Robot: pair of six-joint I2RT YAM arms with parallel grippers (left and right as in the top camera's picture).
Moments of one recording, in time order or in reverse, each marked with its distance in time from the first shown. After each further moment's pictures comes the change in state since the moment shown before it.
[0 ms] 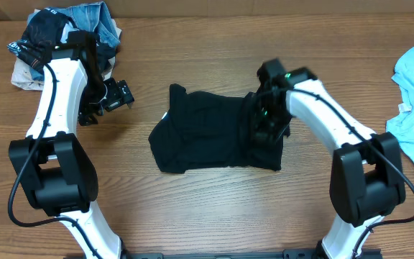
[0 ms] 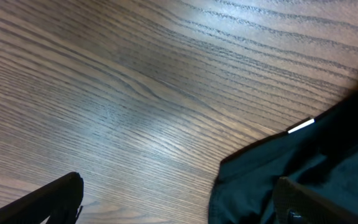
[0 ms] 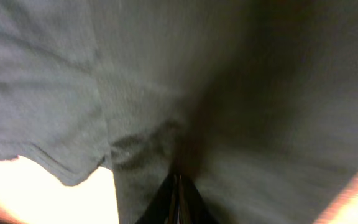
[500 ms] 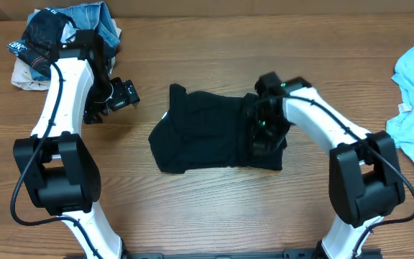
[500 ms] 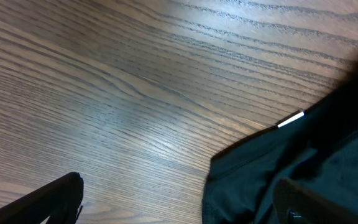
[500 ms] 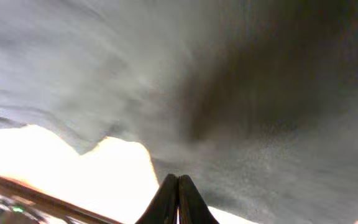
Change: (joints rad) left arm -0.032 0.000 0.000 0.006 0.000 0.000; right arm 0.000 -0.004 -0.024 -0.033 -0.108 -0.014
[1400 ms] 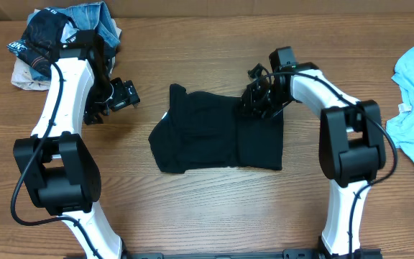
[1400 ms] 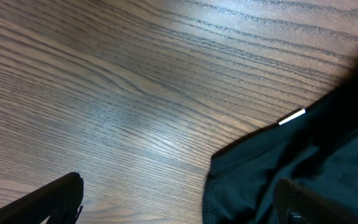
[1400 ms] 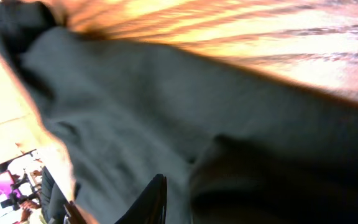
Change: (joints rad) left arm -0.002 0.000 0.000 -0.008 0.000 0.000; right arm -0.145 0.315 0.171 0.402 -0.359 -0.077
